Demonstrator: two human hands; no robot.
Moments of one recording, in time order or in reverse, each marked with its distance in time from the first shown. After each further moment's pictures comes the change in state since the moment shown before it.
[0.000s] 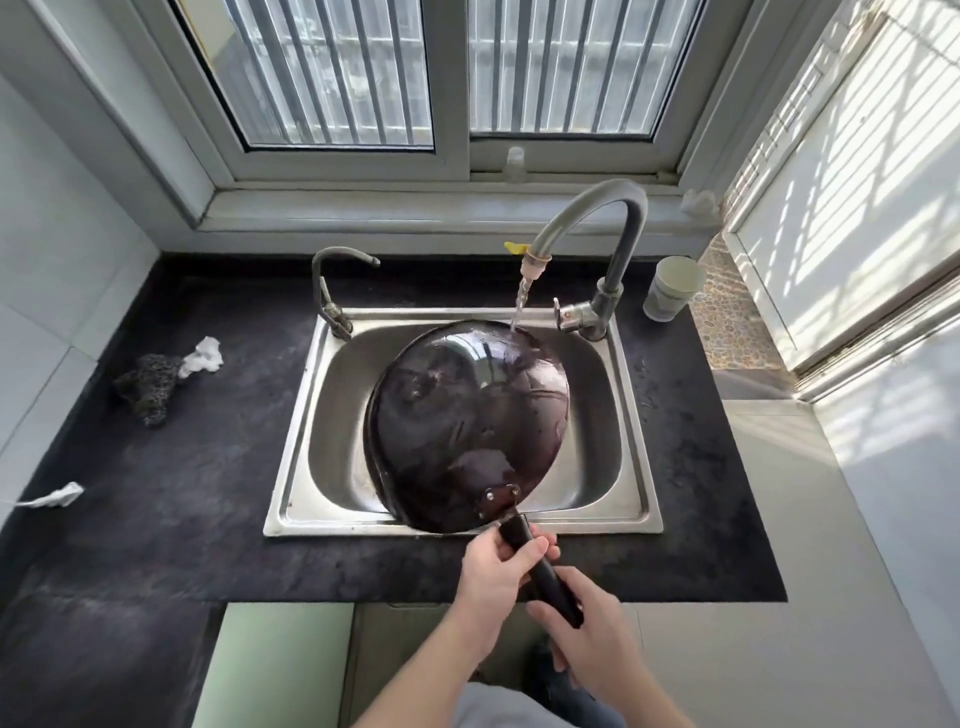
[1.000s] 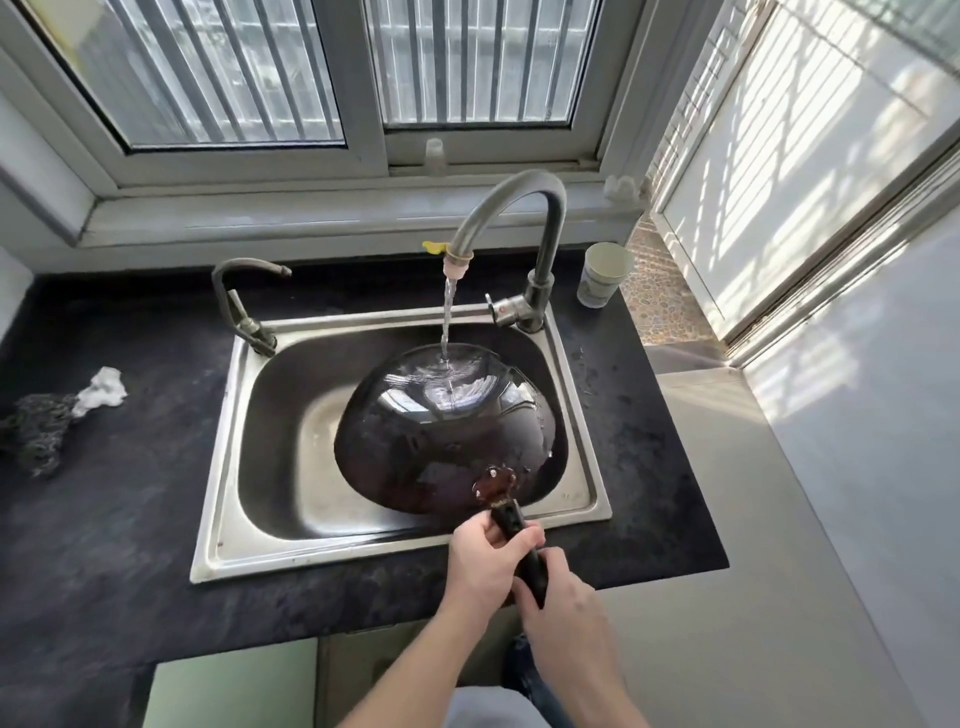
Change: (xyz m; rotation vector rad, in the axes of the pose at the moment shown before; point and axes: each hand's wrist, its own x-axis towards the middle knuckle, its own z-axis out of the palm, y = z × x) left_hand 0.028 -0.005 0.038 0.310 0.007 0.020; right_hand -0.001 -0.026 -0.004 -0.360 0.283 0.268
